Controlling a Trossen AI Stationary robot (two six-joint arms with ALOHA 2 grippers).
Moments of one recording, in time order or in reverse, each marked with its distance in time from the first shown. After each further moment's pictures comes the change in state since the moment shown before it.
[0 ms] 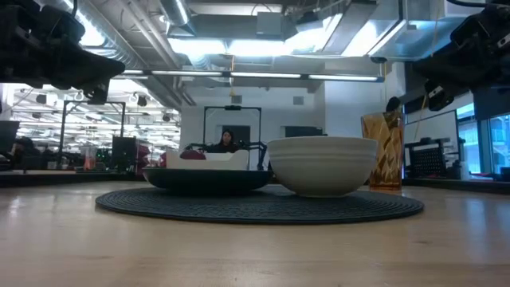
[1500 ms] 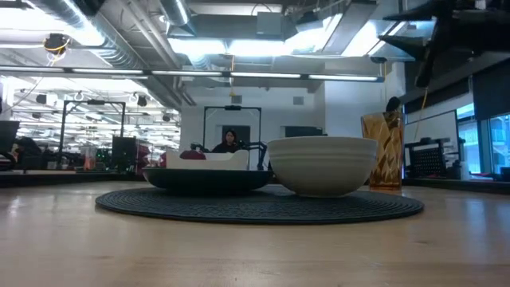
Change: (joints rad) left arm 0.000 0.486 0.889 -0.681 0.160 -0.179; right arm 0.000 0.466 0.133 0.634 0.411 0.461
